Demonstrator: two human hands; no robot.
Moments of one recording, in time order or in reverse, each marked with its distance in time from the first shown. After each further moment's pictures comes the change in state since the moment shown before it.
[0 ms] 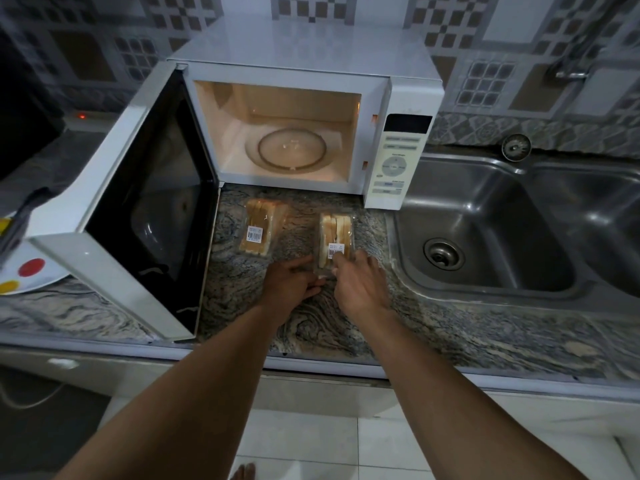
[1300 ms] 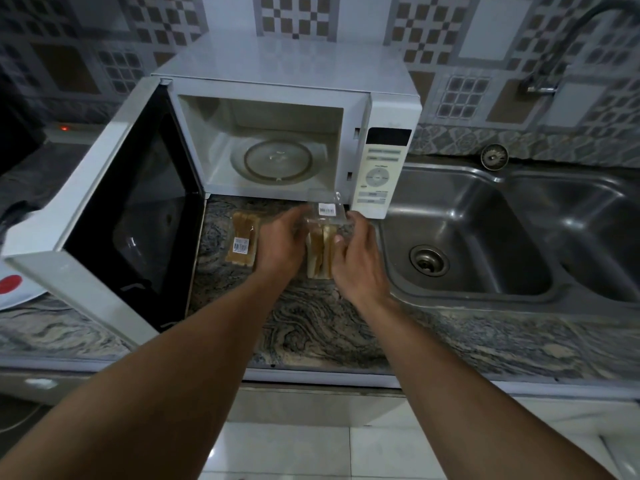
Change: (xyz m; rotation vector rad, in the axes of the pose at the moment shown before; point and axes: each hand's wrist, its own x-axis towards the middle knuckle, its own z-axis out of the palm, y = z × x) left_hand 0.015 0.065 0.021 0.740 0.186 0.803; right_hand 0.018 0.007 -0.038 0.531 0.284 0.079
